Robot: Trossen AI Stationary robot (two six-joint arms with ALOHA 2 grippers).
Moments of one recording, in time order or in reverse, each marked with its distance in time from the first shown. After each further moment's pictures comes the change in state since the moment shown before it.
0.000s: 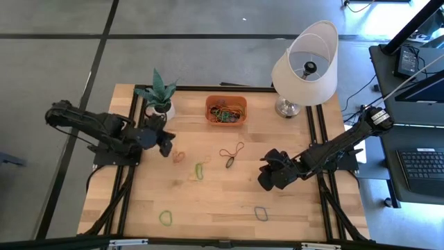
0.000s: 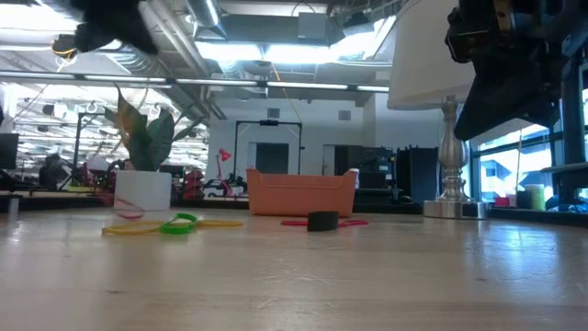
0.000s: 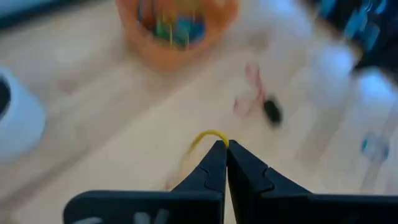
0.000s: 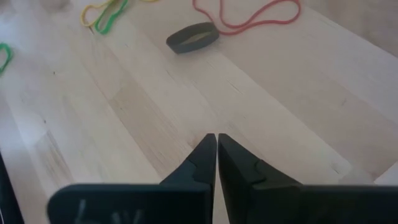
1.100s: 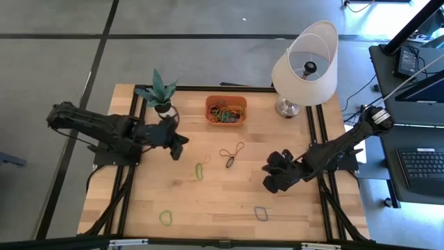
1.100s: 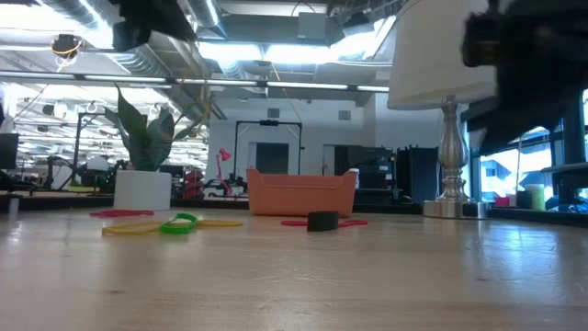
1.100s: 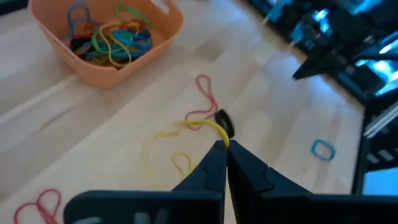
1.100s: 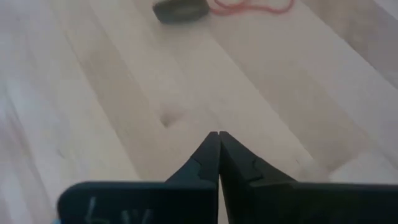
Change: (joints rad) left arm 0.075 0.112 0.016 0.274 0.124 0.135; right arm 0.025 -0.012 -0.029 -0.067 0.001 -0.129
